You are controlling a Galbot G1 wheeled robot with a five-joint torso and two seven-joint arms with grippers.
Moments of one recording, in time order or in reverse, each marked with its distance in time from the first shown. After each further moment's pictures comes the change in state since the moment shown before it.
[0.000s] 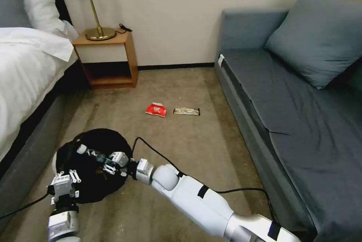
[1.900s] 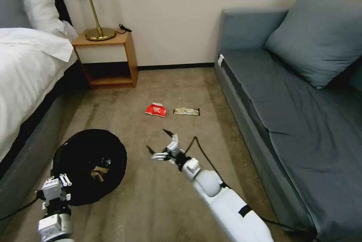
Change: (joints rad) left arm -0.005 0.039 -0.027 0.048 -0.101 -0.016 -0.038; right arm -0.257 -0.188 0.477 0.180 -0.140 0.080 0.085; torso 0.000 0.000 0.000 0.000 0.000
